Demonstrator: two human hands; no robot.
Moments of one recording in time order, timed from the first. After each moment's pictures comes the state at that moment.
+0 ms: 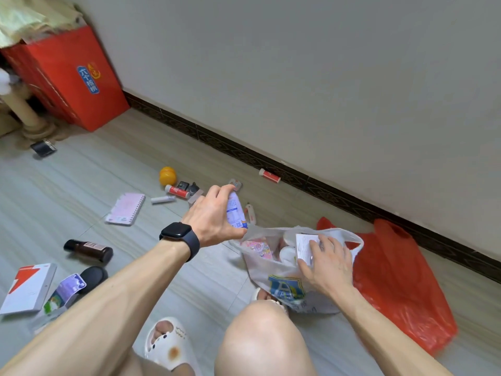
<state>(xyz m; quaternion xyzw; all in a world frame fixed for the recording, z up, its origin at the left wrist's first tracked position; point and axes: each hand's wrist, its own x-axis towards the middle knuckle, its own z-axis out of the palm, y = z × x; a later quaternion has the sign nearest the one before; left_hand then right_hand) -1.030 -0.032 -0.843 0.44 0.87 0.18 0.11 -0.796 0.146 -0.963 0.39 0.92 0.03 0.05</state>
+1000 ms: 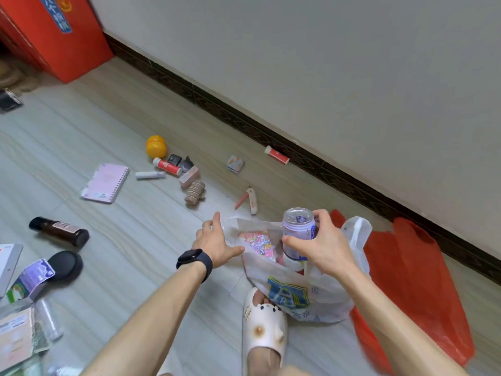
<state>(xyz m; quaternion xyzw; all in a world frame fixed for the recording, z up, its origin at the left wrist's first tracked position) -1.040 -0.004 -1.015 0.22 0.90 0.15 0.33 -0.876 0.173 -0.929 0.42 0.82 -0.39 0.01</state>
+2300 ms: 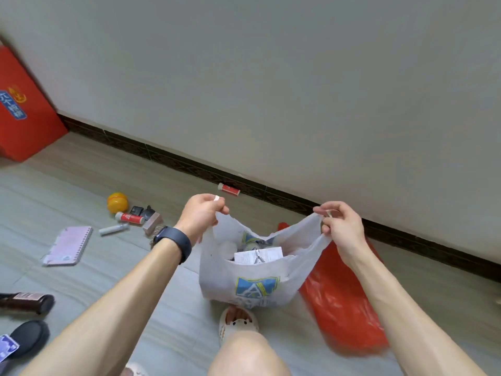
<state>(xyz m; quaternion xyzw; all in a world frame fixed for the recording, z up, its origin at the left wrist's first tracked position) -1.015 0.065 -0.839 0.20 0.75 0.53 0.35 -0.771 0.227 -0.831 0.52 0.59 -0.55 -0.30</state>
